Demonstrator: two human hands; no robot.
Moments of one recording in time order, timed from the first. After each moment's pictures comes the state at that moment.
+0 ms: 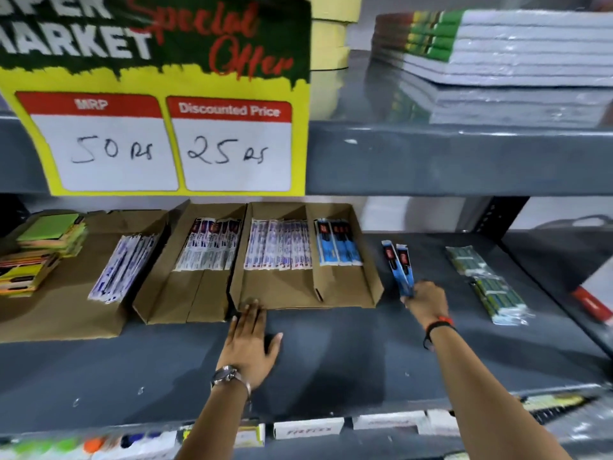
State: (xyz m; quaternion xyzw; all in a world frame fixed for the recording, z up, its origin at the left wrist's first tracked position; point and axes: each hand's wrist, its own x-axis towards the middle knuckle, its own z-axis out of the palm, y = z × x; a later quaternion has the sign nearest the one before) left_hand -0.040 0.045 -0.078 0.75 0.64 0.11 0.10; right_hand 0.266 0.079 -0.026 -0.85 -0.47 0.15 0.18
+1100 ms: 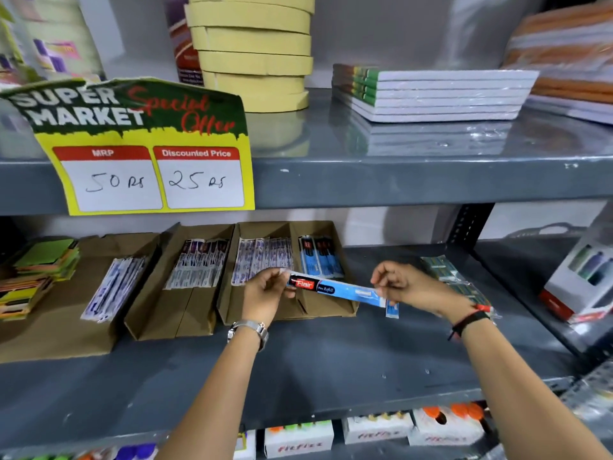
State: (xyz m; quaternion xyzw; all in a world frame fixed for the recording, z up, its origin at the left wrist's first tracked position) left_hand 0.023 0.066 0.037 0.52 0.51 0.52 0.45; right_hand 0.269 0.036 0.075 -0.59 -0.67 0.39 0.24
